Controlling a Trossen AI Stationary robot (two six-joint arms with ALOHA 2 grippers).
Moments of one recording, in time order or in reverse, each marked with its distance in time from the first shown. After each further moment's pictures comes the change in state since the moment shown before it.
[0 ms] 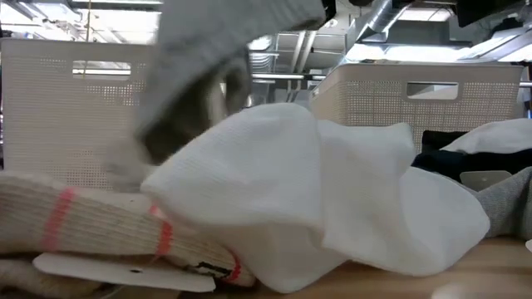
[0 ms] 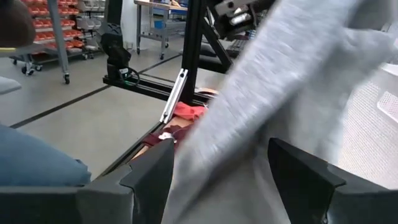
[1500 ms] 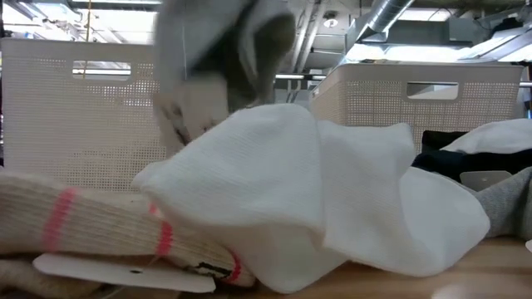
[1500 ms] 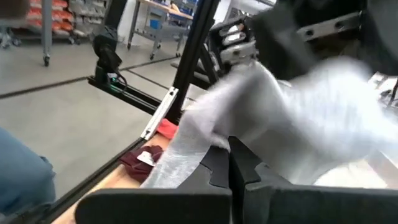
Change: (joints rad) left arm -0.074 0.001 0.000 0.097 -0.188 0.122; right arm 0.032 0.001 0.152 -0.108 0.056 -0.202
